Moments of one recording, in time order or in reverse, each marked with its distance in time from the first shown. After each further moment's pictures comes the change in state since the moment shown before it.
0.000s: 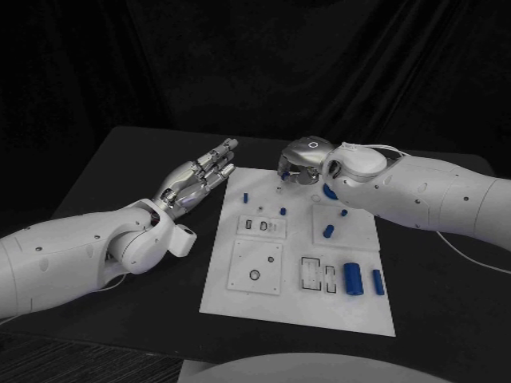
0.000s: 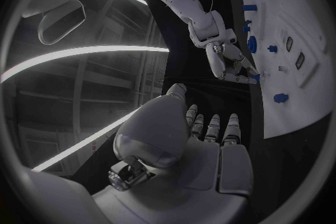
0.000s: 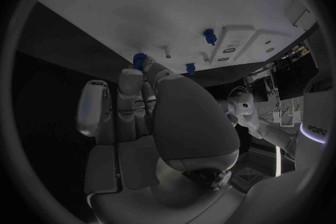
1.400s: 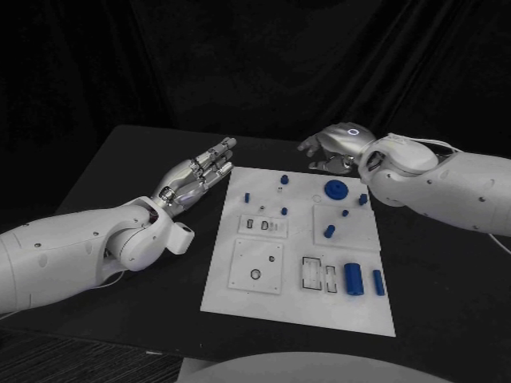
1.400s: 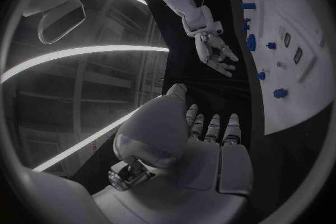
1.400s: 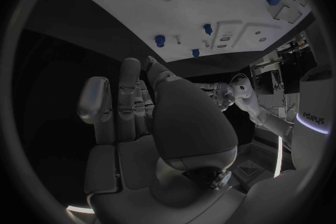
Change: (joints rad) left arm 0.000 -0.026 0.000 0.001 0.000 0.005 0.000; left_hand 0.000 0.000 0.008 -0.003 0.000 0.004 0.004 0.000 0.000 0.003 0.004 0.000 0.000 0.000 0.007 0.000 0.000 0.000 0.000 0.007 0.000 0.000; right arm 0.056 -0.207 0.000 0.193 0.059 -0.083 -0.031; right_hand -0.017 0.028 -0.118 -0.003 0.070 -0.324 0.002 -0.005 -0.015 -0.166 -0.015 0.052 0.030 -0.107 0.014 -0.076 -0.117 0.000 -0.059 0.012 -0.092 -0.012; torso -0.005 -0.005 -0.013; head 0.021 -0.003
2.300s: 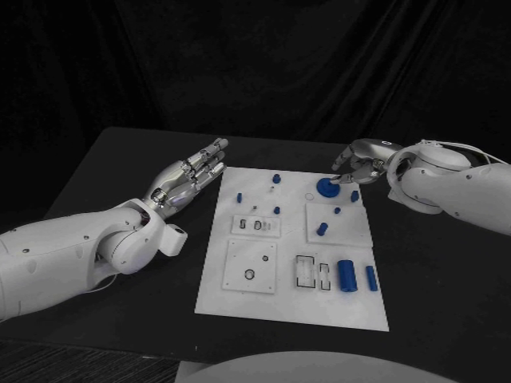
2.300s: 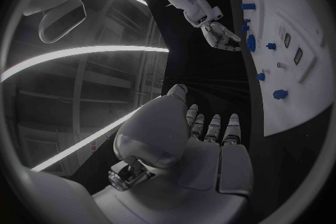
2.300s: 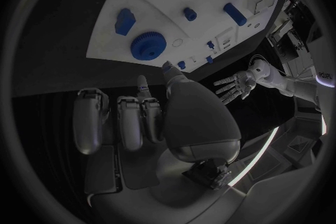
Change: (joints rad) left arm 0.000 0.000 0.000 -0.007 0.000 0.009 0.000; left_hand 0.004 0.004 0.014 -0.003 0.000 0.004 0.004 0.000 0.001 0.001 0.006 0.000 0.001 0.002 0.009 0.000 0.000 0.000 0.000 0.007 0.000 0.000; right arm -0.018 -0.152 -0.005 0.059 0.271 0.185 -0.133; right_hand -0.229 0.029 -0.138 0.060 0.062 0.066 -0.006 0.005 0.215 0.430 -0.034 1.460 1.217 0.159 0.009 0.642 0.728 -0.047 0.143 0.014 0.238 0.055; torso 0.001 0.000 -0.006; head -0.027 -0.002
